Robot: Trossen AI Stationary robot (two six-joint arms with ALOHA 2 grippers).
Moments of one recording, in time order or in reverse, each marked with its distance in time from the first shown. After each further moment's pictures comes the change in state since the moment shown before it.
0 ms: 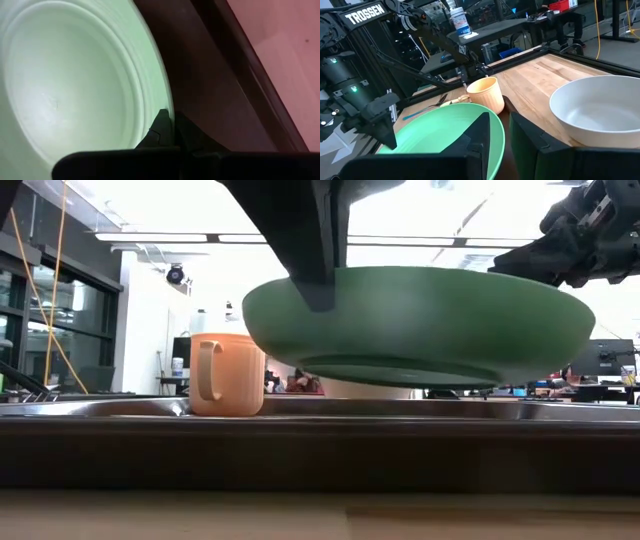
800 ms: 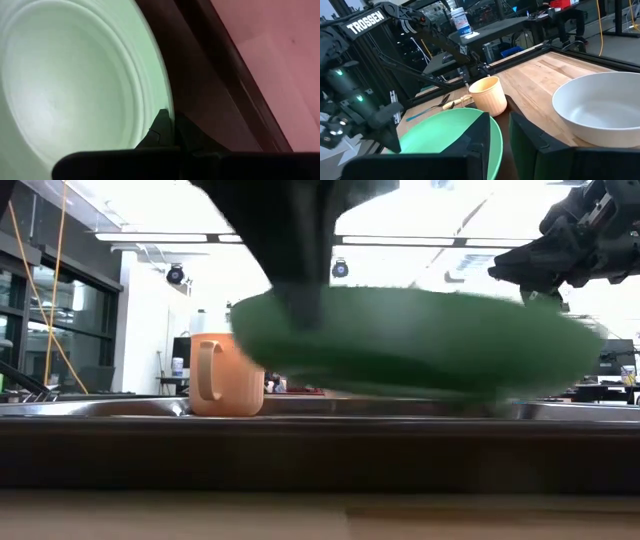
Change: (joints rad) left arm -0.024 0.007 -0.040 0.017 0.034 -0.037; right arm 0.000 0.000 0.000 0.000 -0.007 0.027
